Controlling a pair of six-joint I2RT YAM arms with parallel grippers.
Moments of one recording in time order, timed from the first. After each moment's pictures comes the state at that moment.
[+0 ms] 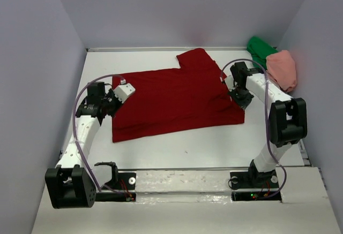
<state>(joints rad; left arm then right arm) 0.01 1.09 0.80 -0.57 0.29 0.78 0.17 1.74 1.32 -1.02 0.19 -0.40</state>
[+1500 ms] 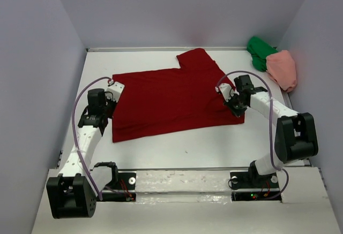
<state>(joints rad) 0.01 0.99 0.66 -0.34 -0.02 0.48 0.17 1.53 0.99 -0.65 -0.13 -0.61</state>
